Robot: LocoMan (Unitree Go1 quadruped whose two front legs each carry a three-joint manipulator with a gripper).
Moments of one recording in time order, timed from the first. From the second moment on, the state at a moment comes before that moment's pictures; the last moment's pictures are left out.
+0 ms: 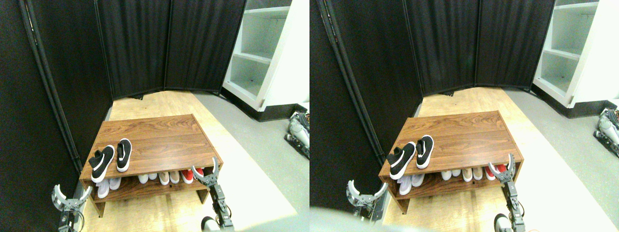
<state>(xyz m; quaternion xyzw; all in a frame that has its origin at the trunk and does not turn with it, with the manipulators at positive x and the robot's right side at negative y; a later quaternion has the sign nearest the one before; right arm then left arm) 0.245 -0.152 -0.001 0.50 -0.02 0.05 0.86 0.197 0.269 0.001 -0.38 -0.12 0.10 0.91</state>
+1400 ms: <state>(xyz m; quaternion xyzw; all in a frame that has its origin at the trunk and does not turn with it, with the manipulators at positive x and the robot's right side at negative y) 0.242 -0.148 -0.003 0.52 -0.02 0.04 0.86 0.316 0.283 -0.030 -0.29 -0.05 0.13 0.95</state>
